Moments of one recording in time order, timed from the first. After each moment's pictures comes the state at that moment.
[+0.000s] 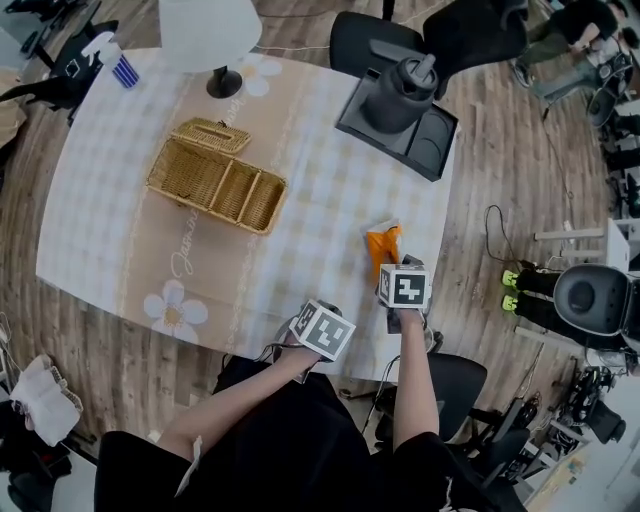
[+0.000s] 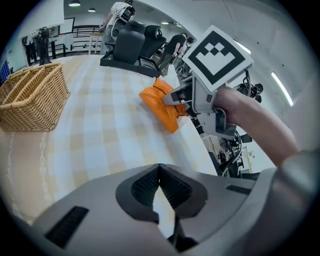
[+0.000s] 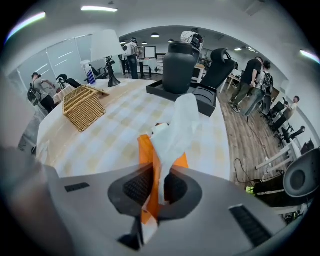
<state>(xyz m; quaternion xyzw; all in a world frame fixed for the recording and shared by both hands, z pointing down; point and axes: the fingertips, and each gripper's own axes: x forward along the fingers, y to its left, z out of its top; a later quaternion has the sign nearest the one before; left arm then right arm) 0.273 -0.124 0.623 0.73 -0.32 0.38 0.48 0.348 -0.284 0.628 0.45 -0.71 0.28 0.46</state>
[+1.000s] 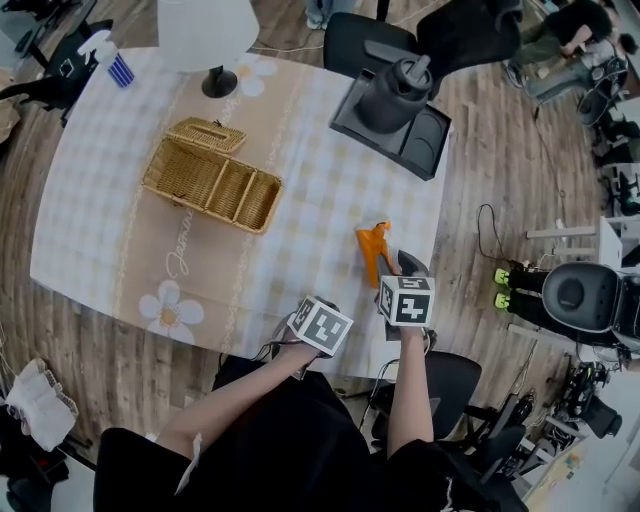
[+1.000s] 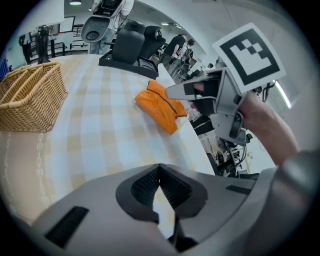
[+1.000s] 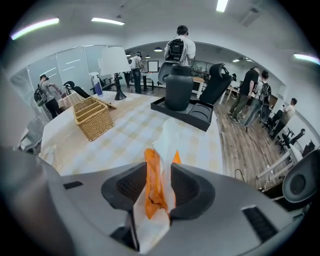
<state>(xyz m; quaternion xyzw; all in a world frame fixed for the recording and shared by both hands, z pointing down) 0.275 -0.127 0.622 0.73 -0.31 0.36 0.48 0.341 -0.276 0.586 0.46 -0.75 0.24 0.41</state>
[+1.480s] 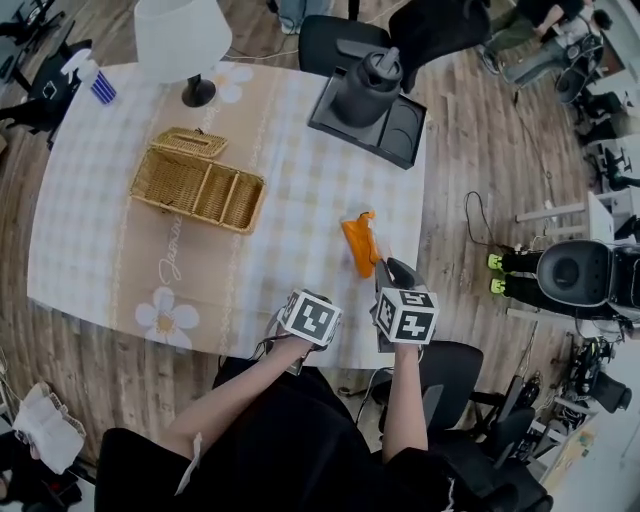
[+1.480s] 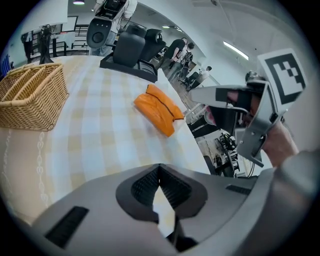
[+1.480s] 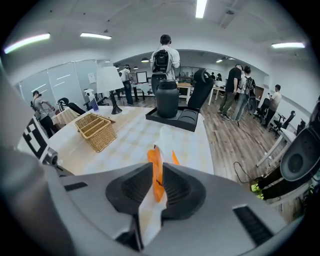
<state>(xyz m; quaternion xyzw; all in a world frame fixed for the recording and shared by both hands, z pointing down) 0.275 -0.126 0.613 0.74 -0.32 0.35 0.49 0.357 -0.236 0.541 0.52 -0.74 0.26 0.34</state>
